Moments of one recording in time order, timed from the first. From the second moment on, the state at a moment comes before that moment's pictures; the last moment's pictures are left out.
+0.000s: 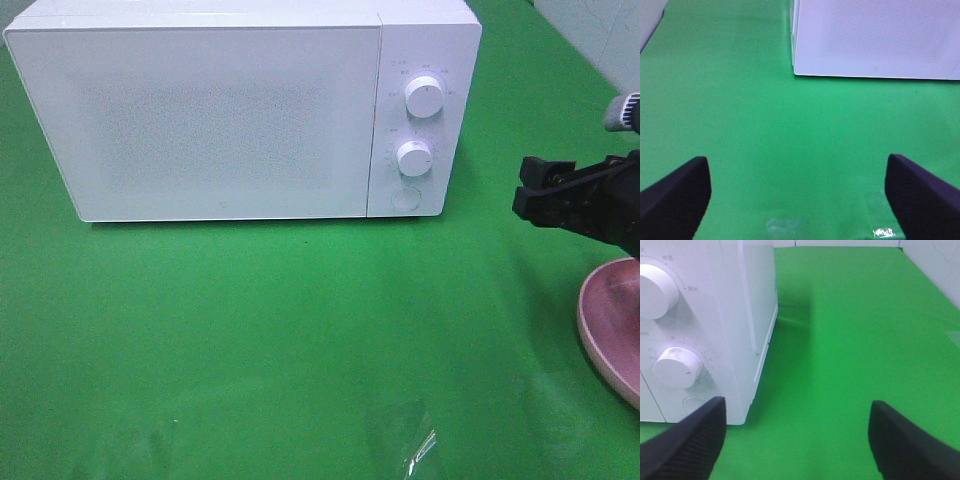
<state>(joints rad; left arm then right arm) -0.02 0.00 -0.52 -0.09 1.07 0.00 0.29 1.52 -0.31 0.27 -0.94 -0.05</state>
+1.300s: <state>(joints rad) -0.02 0.00 -0.52 -0.09 1.07 0.00 0.73 1.72 -0.37 0.57 -1.15 0.41</state>
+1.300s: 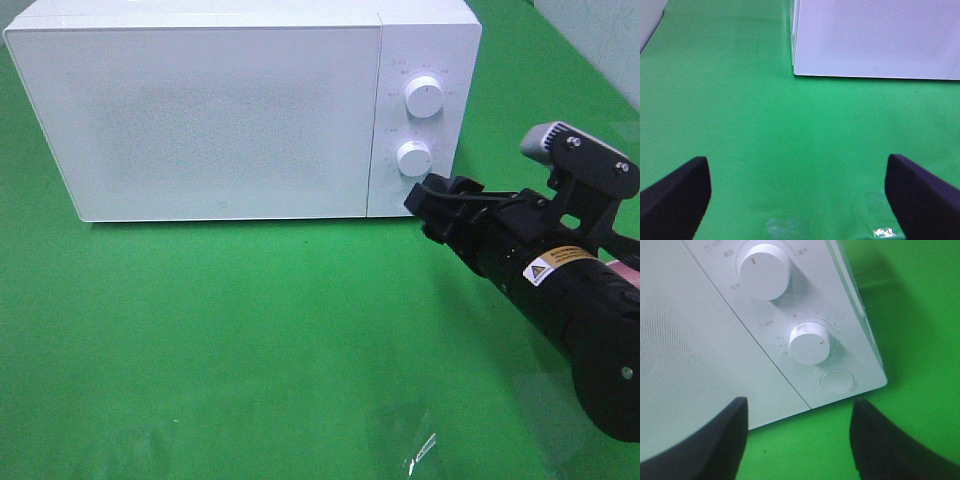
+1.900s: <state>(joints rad) -0.02 0.00 -0.52 -0.09 1.07 0.00 0.73 1.72 -0.37 0.57 -1.11 1.29</state>
